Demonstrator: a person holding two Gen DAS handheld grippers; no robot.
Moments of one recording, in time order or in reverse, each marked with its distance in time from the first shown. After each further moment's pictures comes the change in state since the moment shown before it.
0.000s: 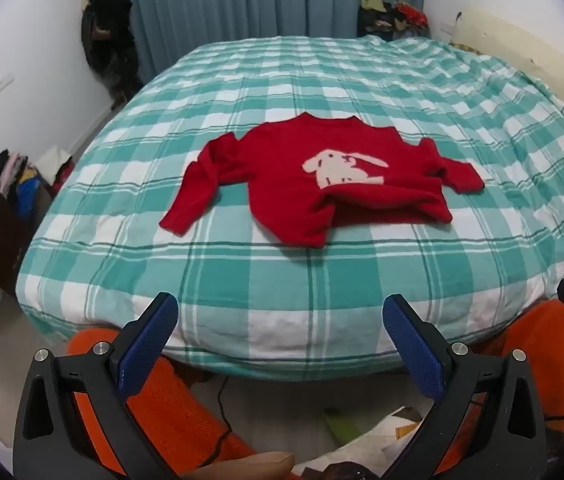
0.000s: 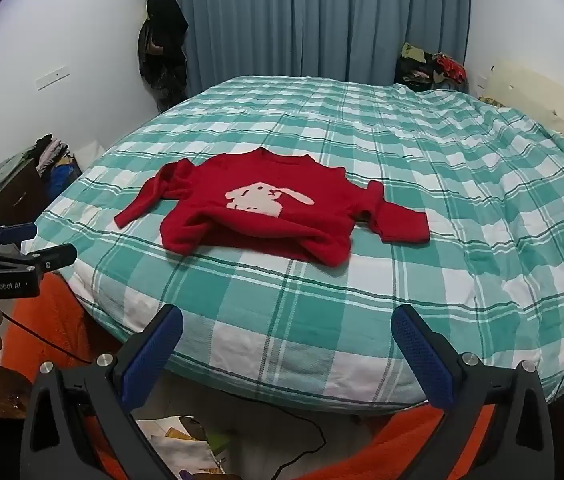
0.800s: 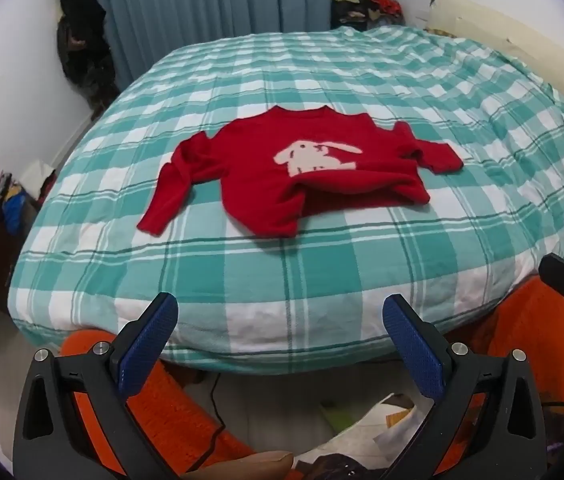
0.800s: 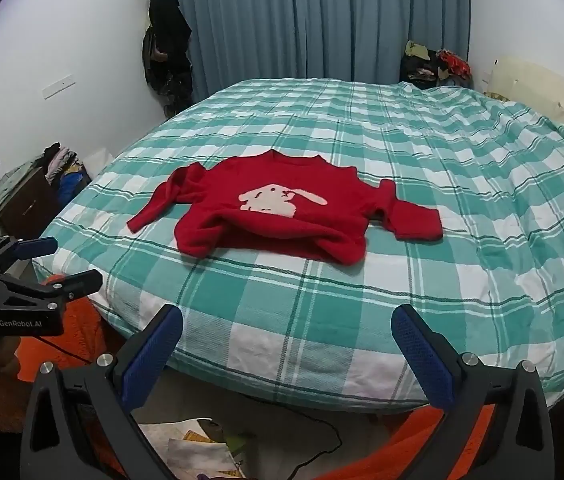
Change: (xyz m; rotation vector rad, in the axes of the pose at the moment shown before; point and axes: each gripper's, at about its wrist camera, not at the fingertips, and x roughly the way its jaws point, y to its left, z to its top) left arm -0.002 -0.021 -0.008 0.062 -0.008 -0.051; right arm -0.003 0.006 -0.003 0.032 -0.009 0.054
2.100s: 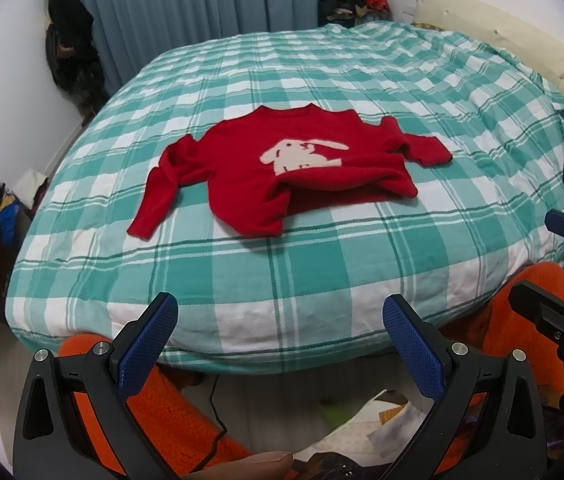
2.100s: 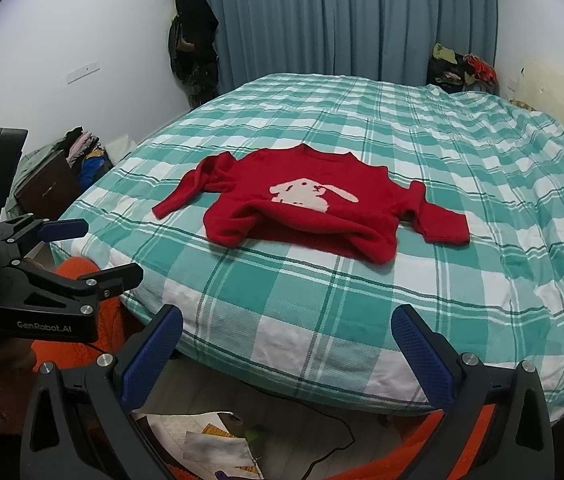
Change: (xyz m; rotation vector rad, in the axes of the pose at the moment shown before) left arm -0.004 -0.015 -0.002 0.033 0.003 -0.016; right arm 0.006 0.025 -0.005 -0.070 0.015 0.059
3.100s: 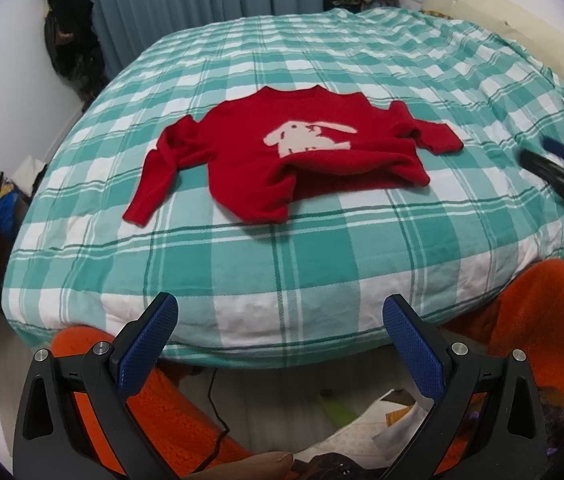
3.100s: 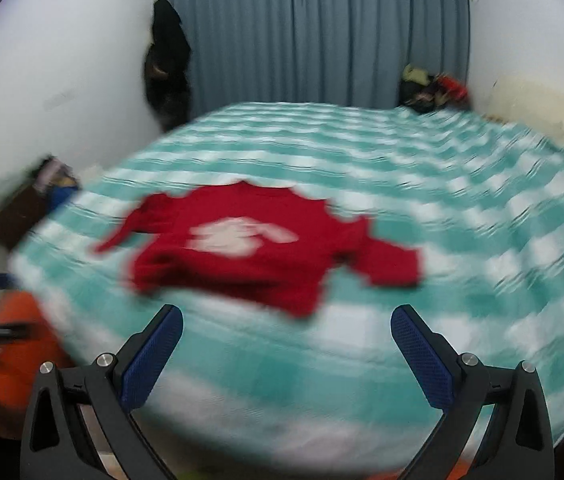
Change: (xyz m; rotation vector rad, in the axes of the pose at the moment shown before) left arm 0.028 0.008 0.003 -0.009 0.066 0.009; right arm 0.066 -0.136 0.035 -0.018 -0.093 -0.133
